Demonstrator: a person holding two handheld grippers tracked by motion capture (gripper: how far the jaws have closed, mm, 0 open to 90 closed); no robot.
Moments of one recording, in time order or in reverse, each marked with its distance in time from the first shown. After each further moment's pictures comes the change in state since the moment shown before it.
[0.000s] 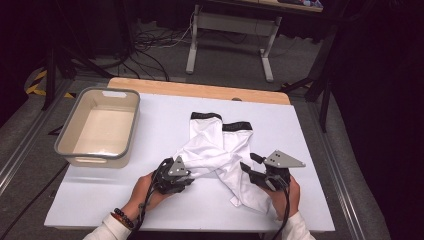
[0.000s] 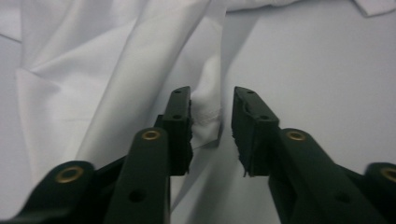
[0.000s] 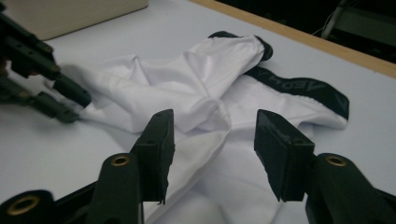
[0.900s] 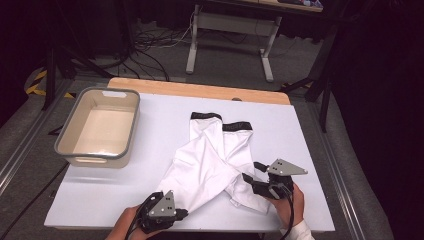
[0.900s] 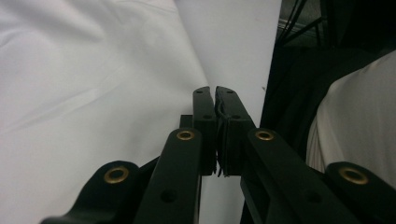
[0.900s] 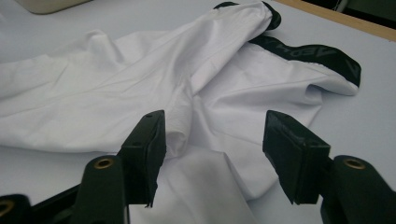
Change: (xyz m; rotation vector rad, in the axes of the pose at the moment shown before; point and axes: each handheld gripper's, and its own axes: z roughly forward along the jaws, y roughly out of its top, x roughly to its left) left arm -0.075 -0.031 -0.054 -0.031 -0.203 0.095; right arm -0.002 -0.021 -0.006 0.055 0.021 0.015
